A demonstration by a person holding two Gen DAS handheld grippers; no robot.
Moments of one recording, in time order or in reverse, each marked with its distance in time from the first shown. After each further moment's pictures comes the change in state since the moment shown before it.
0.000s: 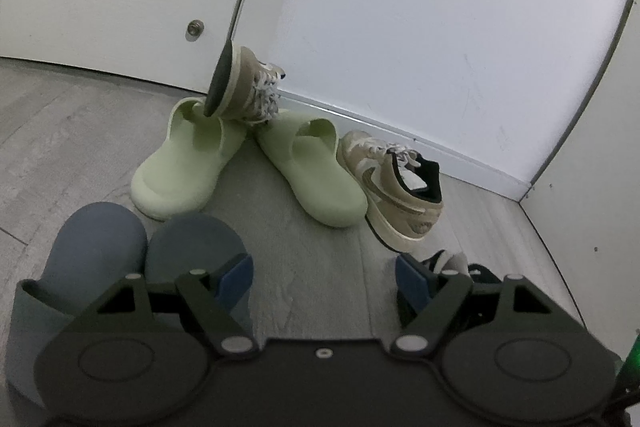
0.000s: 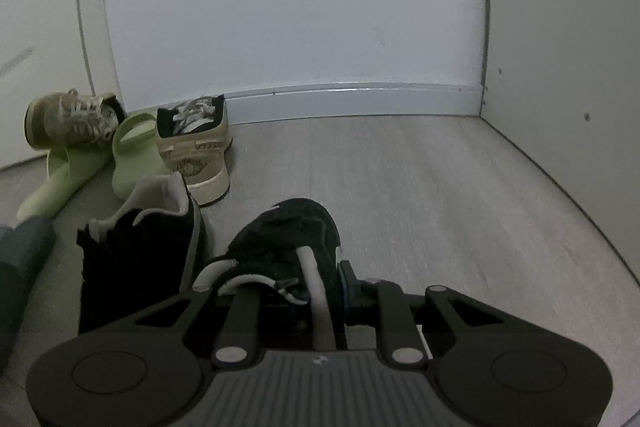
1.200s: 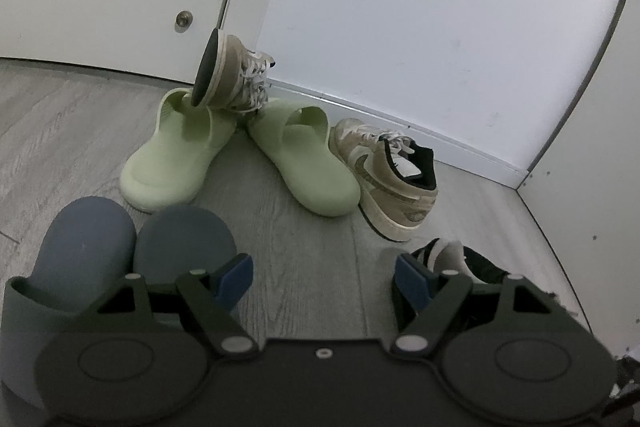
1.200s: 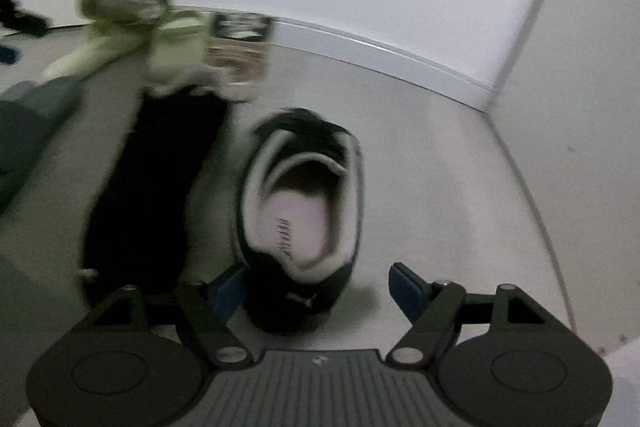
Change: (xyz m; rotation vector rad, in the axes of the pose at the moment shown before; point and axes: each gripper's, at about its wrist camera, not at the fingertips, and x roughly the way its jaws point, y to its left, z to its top) left arm 0.010 -0.007 -0.004 0.009 0.035 -0.012; right arm -0.057 -0.003 -0.025 -0.270 0.192 -0.130
